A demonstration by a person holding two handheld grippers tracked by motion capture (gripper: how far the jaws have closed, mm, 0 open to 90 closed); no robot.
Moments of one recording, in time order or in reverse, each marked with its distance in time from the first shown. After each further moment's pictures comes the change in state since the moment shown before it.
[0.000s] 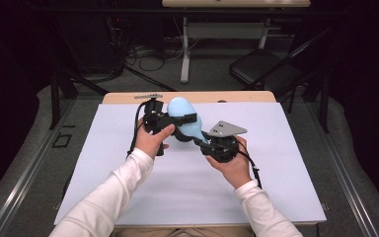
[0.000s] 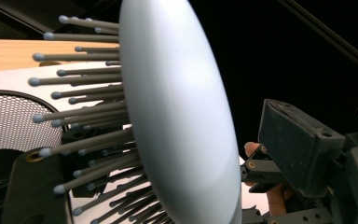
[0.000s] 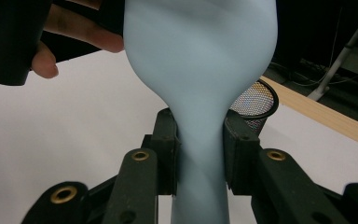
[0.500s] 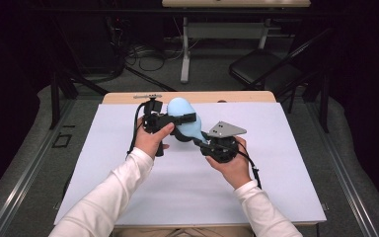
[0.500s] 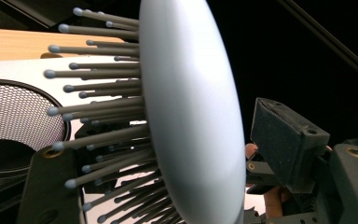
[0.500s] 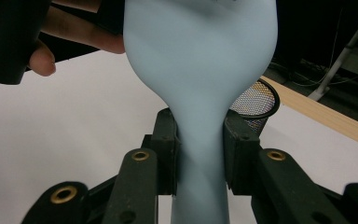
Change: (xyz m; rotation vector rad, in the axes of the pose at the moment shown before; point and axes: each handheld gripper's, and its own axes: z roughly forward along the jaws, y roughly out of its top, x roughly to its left) left arm 0.001 -0.001 0.000 0.000 0.003 -0.050; right arm 0.001 -0.001 0.001 -0.001 0.001 -0.004
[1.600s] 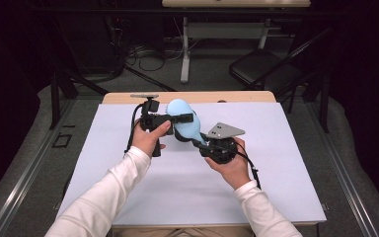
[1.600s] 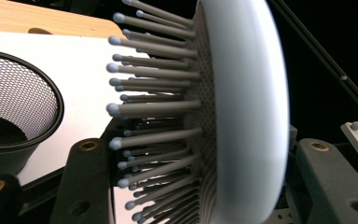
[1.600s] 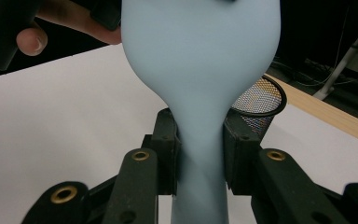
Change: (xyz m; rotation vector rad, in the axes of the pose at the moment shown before) left arm 0.009 0.001 -0.006 0.038 -0.048 -0.108; right arm 0.002 -0.003 0.003 0.007 0.015 -0.009
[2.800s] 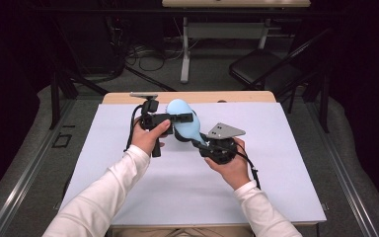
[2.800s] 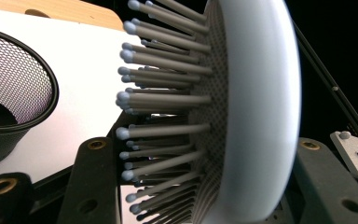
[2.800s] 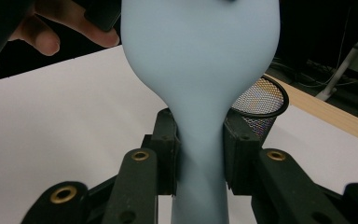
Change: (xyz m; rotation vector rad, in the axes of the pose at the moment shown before) left arm 0.000 0.001 -0.001 0.014 -0.008 -0.087; right arm 0.000 -0.001 0.000 -0.010 0.005 0.011
